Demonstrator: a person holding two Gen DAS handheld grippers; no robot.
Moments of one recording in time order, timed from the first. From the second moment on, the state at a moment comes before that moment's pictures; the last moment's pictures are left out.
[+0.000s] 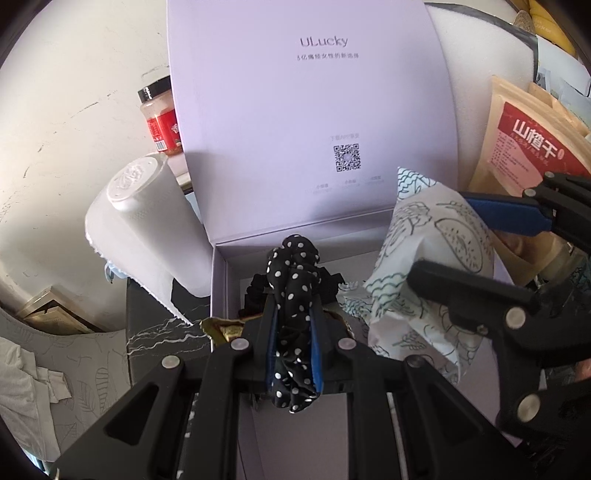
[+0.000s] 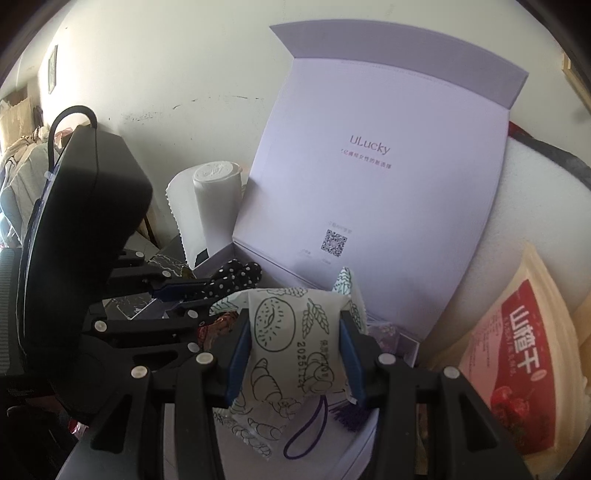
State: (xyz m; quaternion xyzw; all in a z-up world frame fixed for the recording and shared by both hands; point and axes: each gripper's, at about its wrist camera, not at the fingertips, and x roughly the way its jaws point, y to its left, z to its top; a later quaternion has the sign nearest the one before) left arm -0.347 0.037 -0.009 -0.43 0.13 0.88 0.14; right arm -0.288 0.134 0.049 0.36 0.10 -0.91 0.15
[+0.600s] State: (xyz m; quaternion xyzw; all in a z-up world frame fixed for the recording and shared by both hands) left arm -0.359 0.038 -0.026 -0.44 0.12 0.88 0.15; right arm -0.297 0.138 0.039 0.38 0.10 -0.91 0.14
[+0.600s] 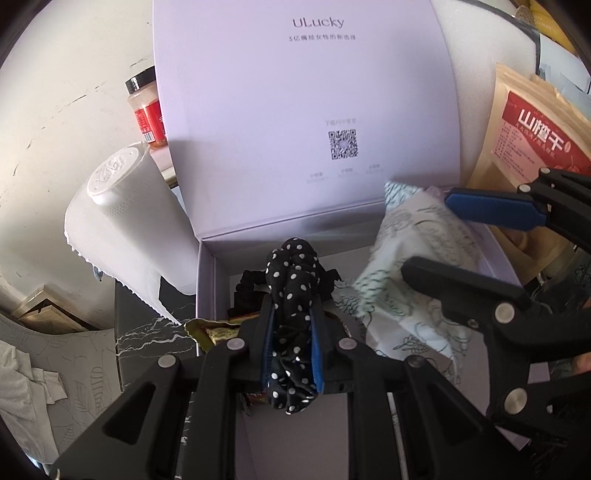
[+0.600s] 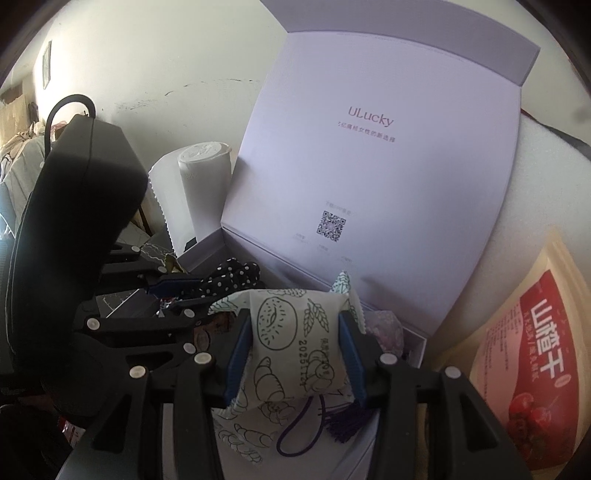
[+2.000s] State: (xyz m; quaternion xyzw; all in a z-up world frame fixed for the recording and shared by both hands) left arm -0.224 0.027 0.130 -0.35 0.11 0.93 0.09; right arm -0.185 0.162 0.163 0.28 0.11 -0.95 0.10
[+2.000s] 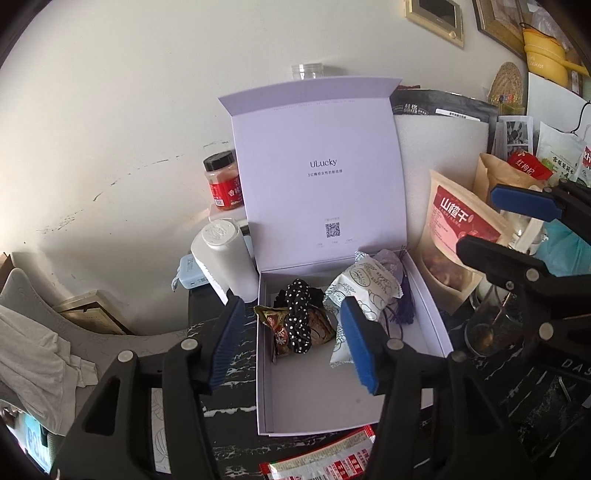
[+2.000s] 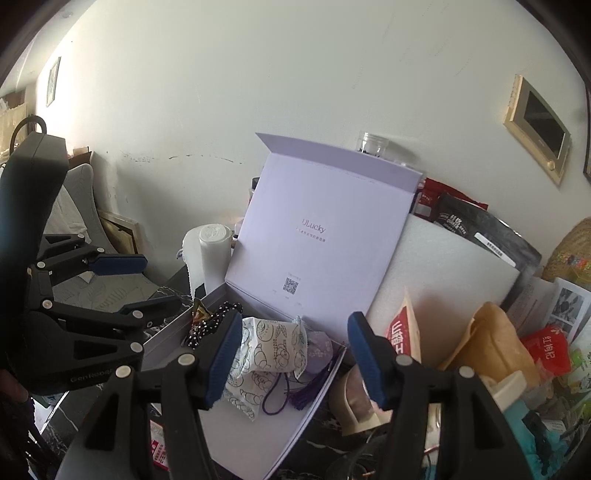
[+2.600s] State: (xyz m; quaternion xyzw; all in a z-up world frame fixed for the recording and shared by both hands) left arm -0.137 0.022 0.163 -0.32 0.10 0.94 0.09; right arm -0.109 0.169 0.189 0.26 0.12 -0.95 0.10
